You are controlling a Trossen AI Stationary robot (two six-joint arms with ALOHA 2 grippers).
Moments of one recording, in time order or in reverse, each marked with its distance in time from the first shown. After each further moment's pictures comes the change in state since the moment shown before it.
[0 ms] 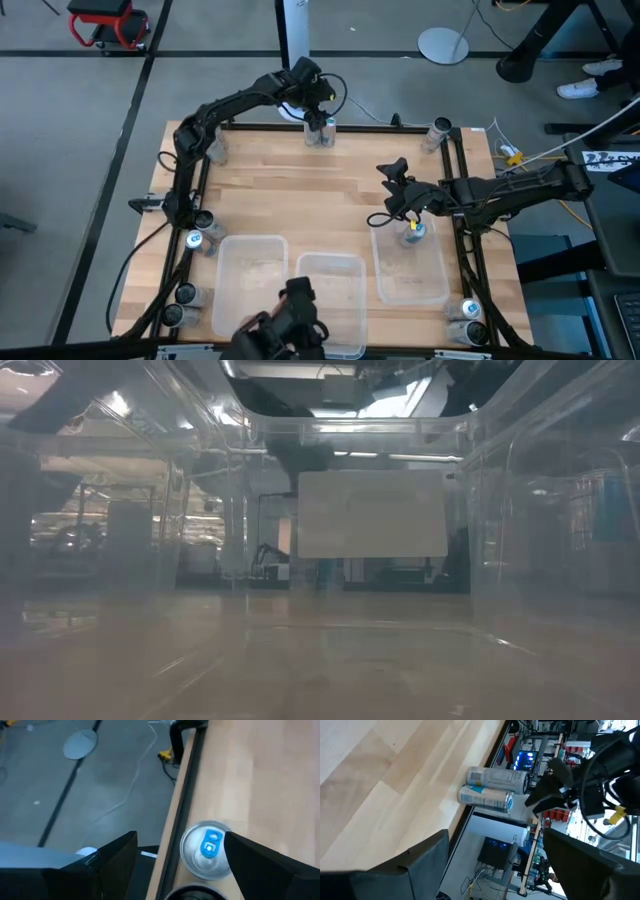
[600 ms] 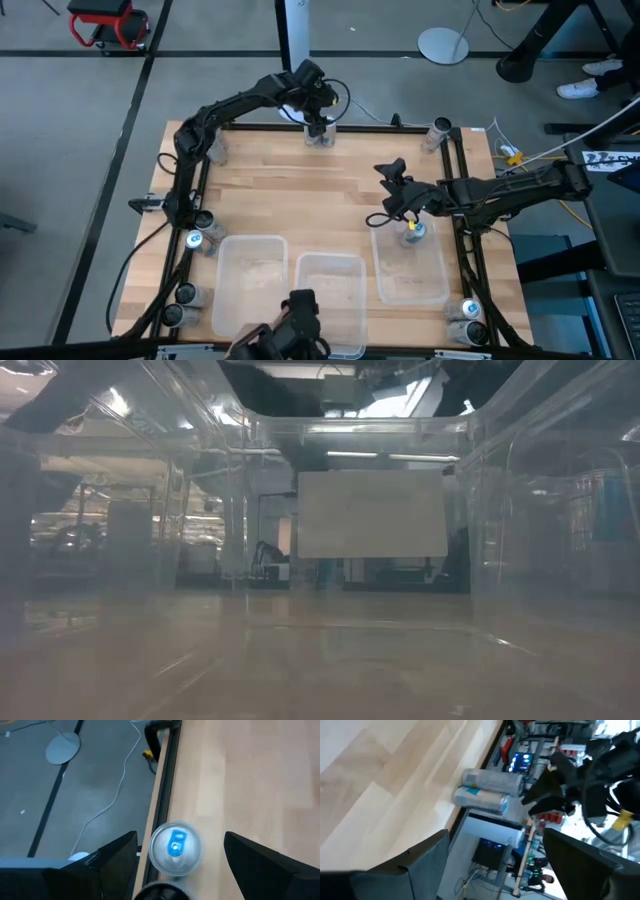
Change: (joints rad) left arm -0.053 -0.032 0.048 -0.113 0.011 0.030; right arm 0.000 0.024 -0.001 0.071 0.009 -0.058
